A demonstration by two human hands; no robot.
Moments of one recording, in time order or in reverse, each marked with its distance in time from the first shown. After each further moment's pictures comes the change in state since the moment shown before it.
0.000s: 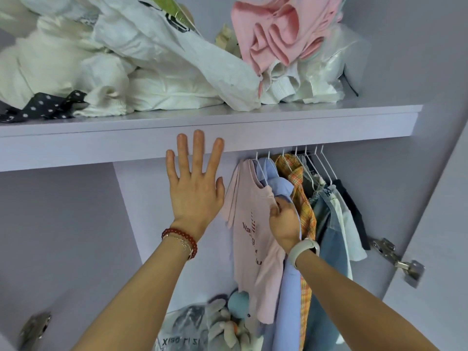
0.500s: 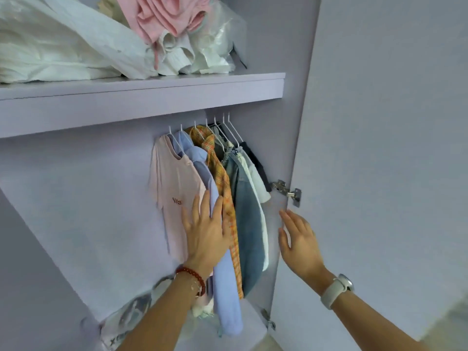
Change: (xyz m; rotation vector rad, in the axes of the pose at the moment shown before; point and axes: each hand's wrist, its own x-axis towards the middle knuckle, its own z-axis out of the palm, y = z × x) left_hand -0.126 0.136 -0.057 -0.653 -0.645 0.005; right_hand -0.195 0.072 -0.148 -0.452 0.122 0.039
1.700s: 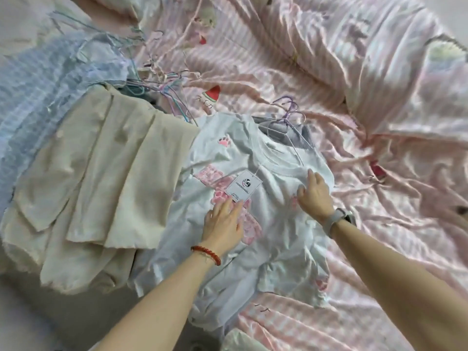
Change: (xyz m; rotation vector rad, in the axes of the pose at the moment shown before) left_hand -0.688 0.624 0.137 -0.036 -1.330 1.946; right_hand -0.859 0.295 -0.316 -0.153 0.587 2.191
